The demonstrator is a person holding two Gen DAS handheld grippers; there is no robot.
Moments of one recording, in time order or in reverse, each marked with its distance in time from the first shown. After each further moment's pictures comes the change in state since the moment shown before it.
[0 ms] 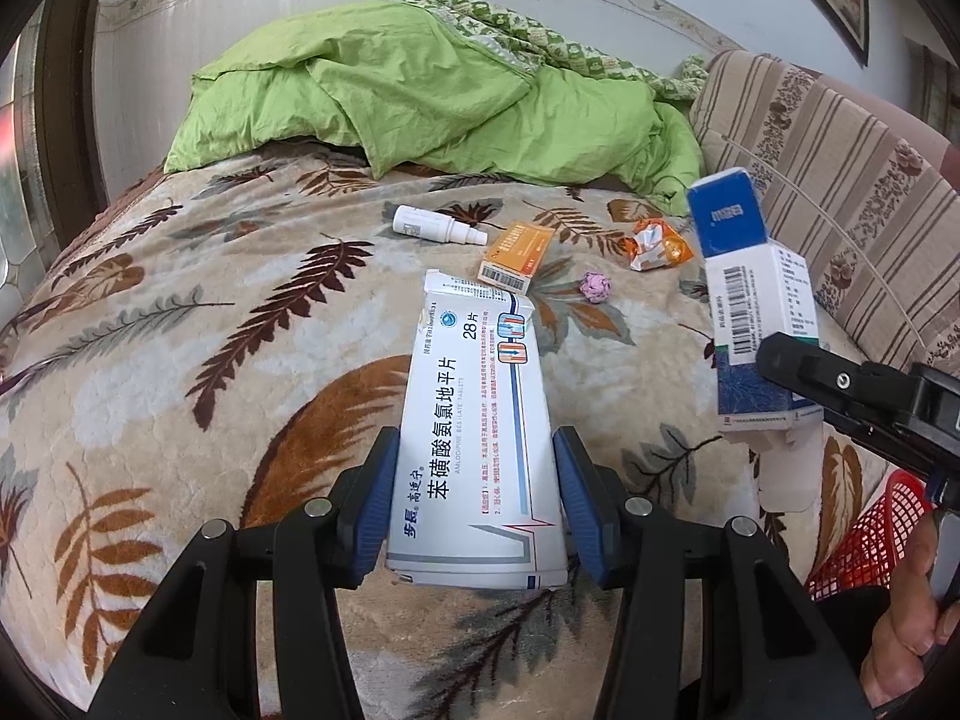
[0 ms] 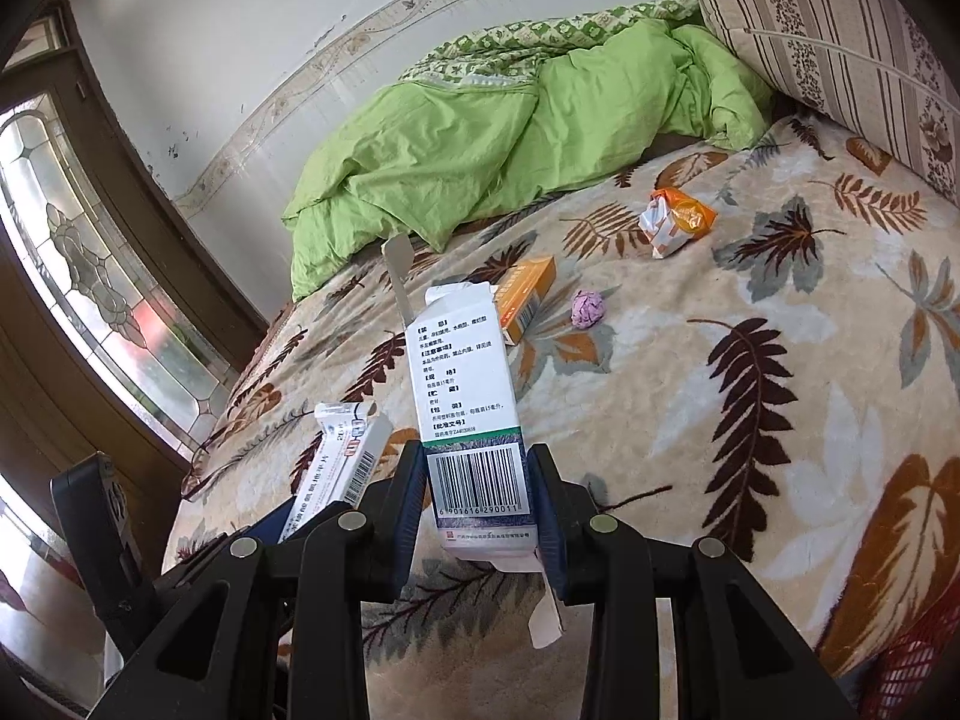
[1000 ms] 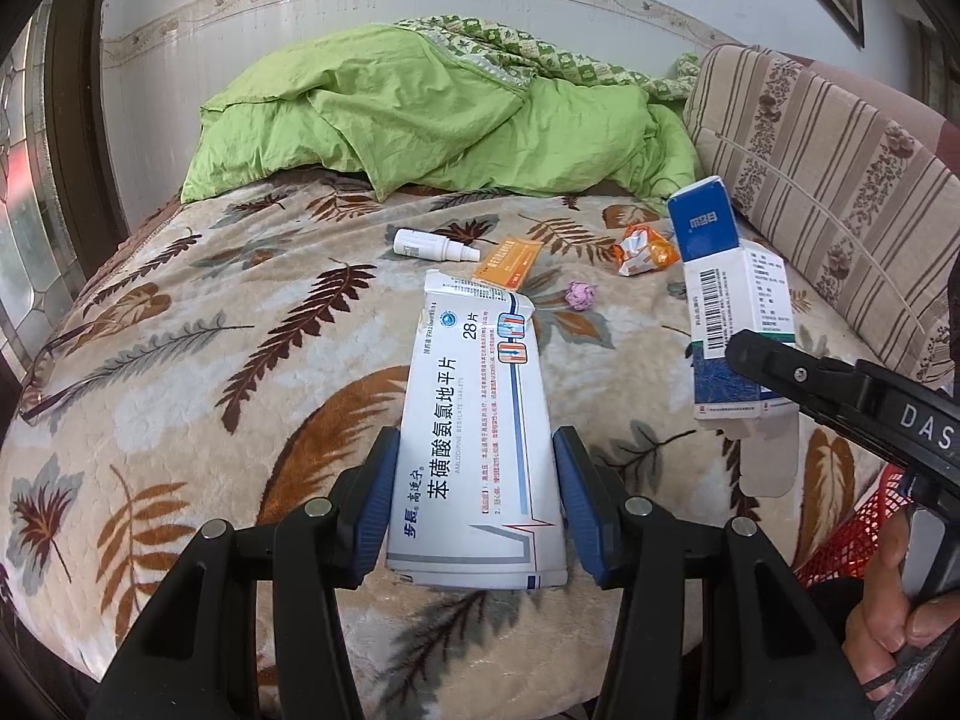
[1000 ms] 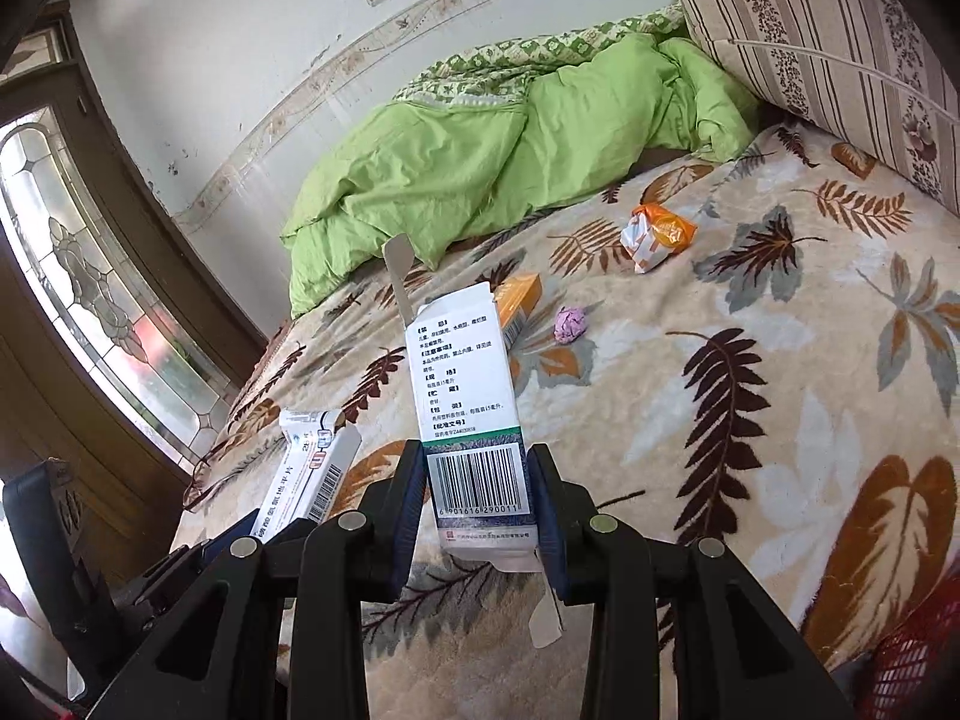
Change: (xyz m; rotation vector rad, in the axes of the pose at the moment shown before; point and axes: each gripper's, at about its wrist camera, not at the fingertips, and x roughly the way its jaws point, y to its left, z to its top) left arm -0.034 -0.030 0.003 0.034 -0.020 0.063; right arm -0.019 -0.008 0.000 0.003 -0.047 -0.006
